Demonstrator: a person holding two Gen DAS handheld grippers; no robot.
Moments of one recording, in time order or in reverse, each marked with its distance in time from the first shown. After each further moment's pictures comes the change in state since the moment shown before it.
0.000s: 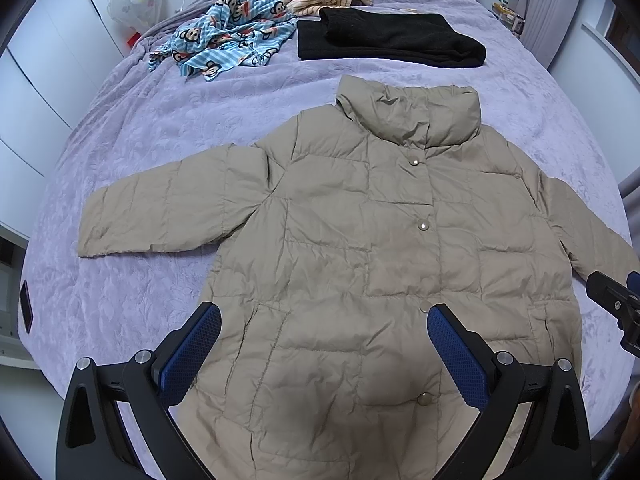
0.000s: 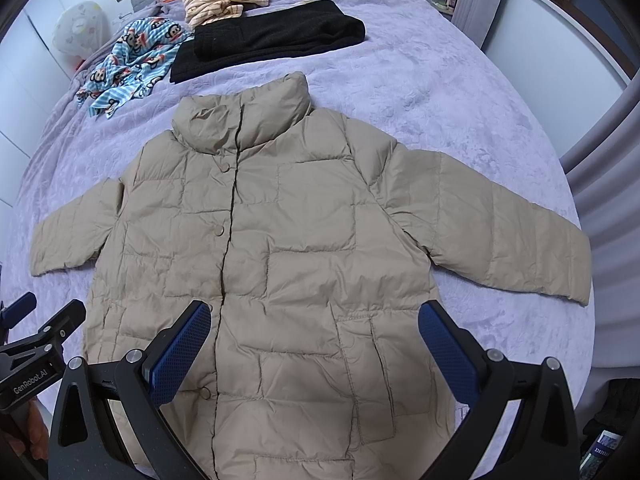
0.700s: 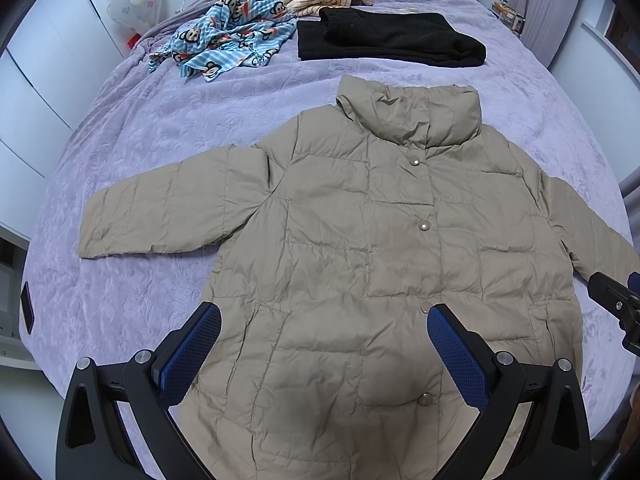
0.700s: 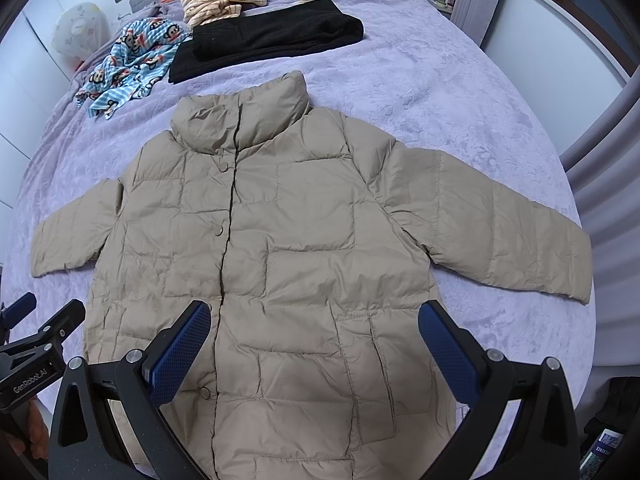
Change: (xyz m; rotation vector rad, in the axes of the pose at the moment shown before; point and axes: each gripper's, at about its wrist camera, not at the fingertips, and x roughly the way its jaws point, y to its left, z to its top) left arm 0.000 0.000 0.000 0.003 -0.003 0.003; right arm 0.001 -0.001 0.000 0.002 0.003 0.002
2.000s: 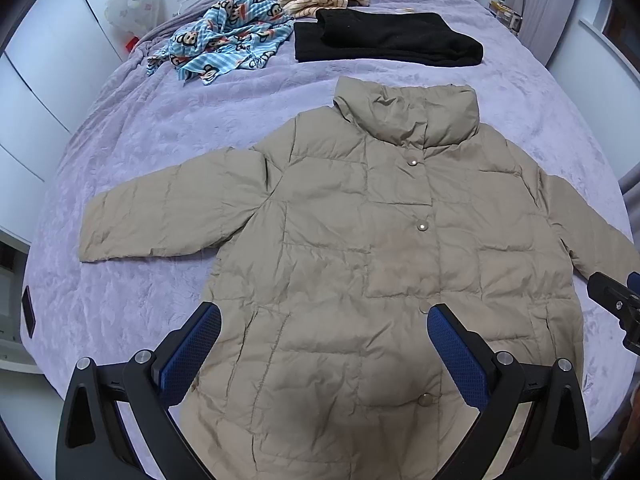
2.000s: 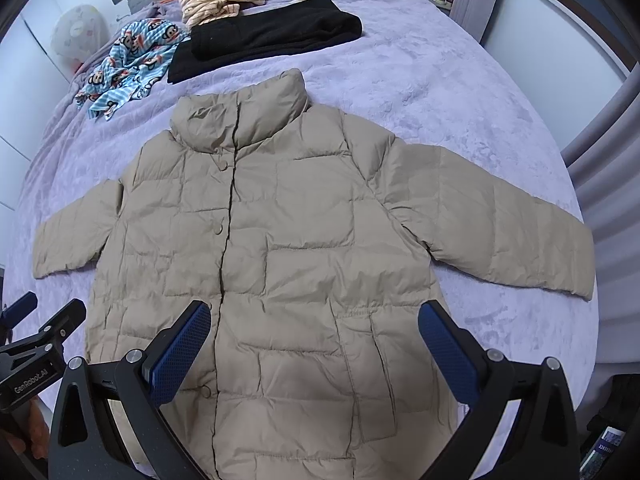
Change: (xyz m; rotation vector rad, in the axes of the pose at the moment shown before) left arm -0.001 -0.002 0.000 0.005 -0.004 0.000; right arm 0.001 -0.002 -0.001 0.005 0.002 0.007
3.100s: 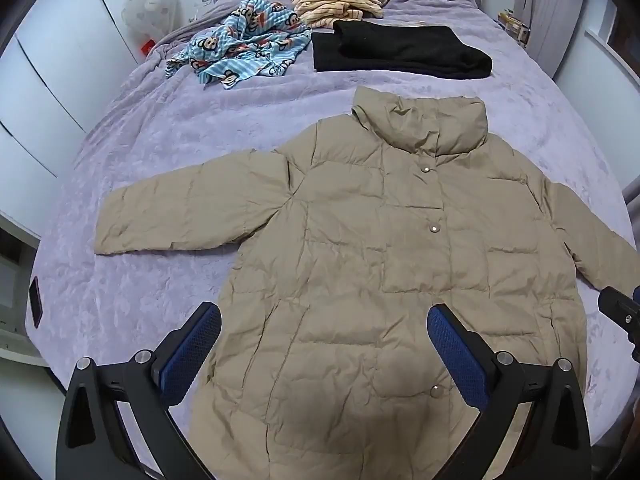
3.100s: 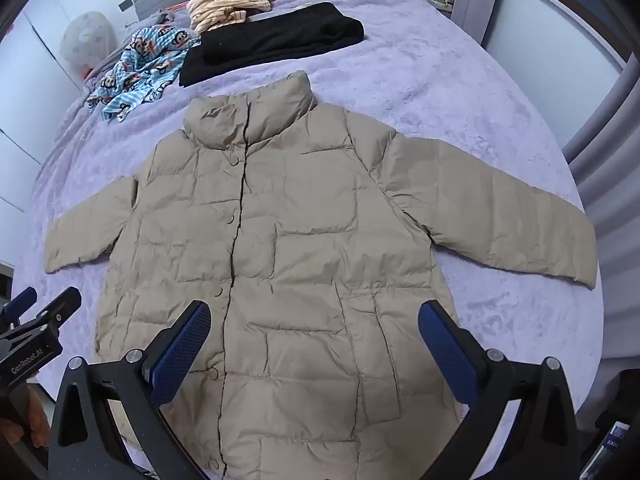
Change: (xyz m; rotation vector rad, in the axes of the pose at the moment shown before) left arm -0.023 0.010 -0.019 -0.008 -0.045 0.021; right arm -0.019 -0.007 -0.026 0.014 -0.031 0.059
